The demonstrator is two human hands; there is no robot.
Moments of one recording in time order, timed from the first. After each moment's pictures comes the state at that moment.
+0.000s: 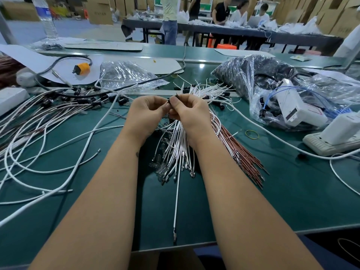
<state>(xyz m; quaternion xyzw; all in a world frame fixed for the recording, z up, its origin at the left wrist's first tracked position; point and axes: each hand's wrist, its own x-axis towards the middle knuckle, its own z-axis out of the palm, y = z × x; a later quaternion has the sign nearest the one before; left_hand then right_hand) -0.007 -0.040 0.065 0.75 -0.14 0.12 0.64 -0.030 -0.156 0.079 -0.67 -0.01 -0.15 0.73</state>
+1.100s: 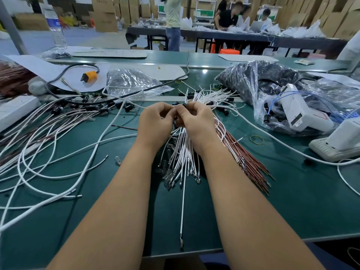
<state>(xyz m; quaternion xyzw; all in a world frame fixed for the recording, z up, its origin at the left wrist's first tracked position) -0.012 -0.051 0.065 0.81 -0.12 0.23 0.52 -0.024 -0.158 0.076 -0.68 0.00 -0.16 0.72</state>
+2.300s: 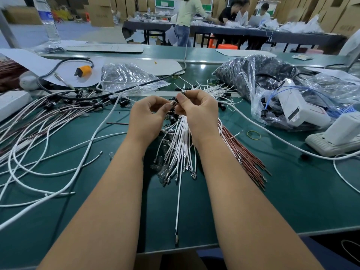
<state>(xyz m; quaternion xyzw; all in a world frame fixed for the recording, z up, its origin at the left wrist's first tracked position) -0.007 -0.044 0.062 0.79 -0.14 0.22 0.56 -0.027 -0.164 0.082 -0.65 0.00 -0.22 0.72</state>
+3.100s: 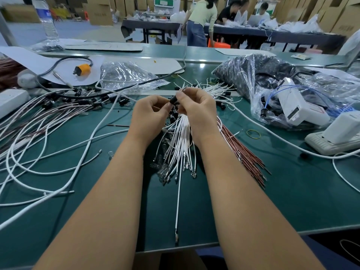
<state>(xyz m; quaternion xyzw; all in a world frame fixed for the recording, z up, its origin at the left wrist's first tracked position) -0.012 -0.048 0.068 0.79 -0.13 0.17 0.57 -0.027 -0.165 0.081 -0.66 0.00 -0.20 0.72</state>
